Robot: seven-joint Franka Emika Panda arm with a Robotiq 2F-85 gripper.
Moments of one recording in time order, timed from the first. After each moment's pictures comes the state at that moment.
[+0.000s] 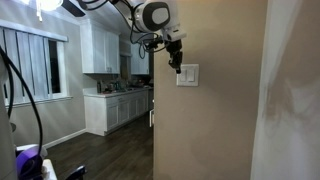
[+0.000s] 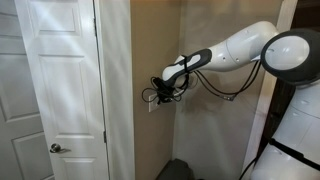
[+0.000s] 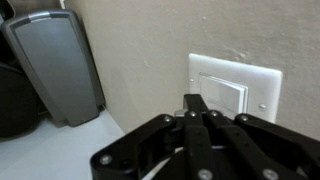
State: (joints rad) arm -0.05 -0.12 0.05 -2.21 0.28 2.61 1.15
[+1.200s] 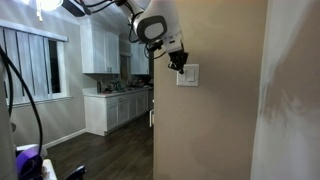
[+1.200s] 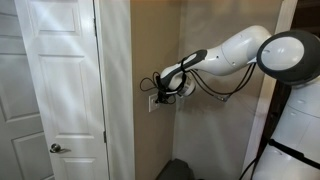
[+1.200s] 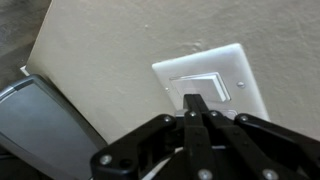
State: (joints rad) arm 0.01 -0.08 0.03 -2.26 0.68 2.85 1.20
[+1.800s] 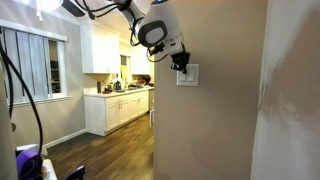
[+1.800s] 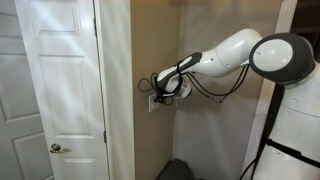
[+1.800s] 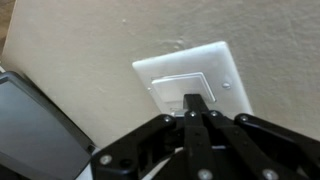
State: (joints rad) arm 0.02 -0.03 0.04 -2.23 0.68 2.96 1.20
